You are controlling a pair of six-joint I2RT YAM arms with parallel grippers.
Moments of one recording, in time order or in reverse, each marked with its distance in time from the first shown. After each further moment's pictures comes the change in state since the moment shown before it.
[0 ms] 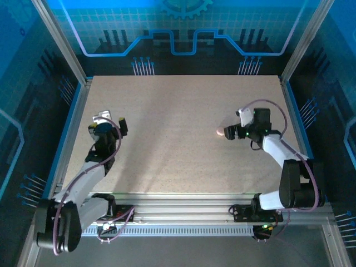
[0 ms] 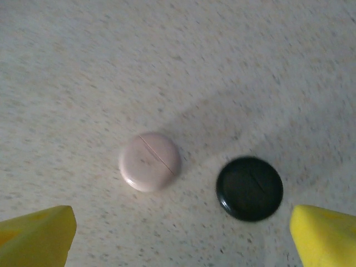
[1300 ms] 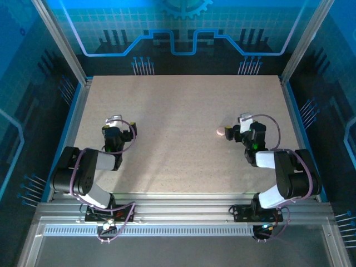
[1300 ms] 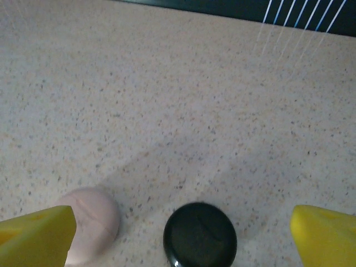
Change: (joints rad) left arm 0.024 0.502 -0.075 0.612 0.182 0.034; right arm 0.051 0.119 -0.280 0.785 0.200 0.074
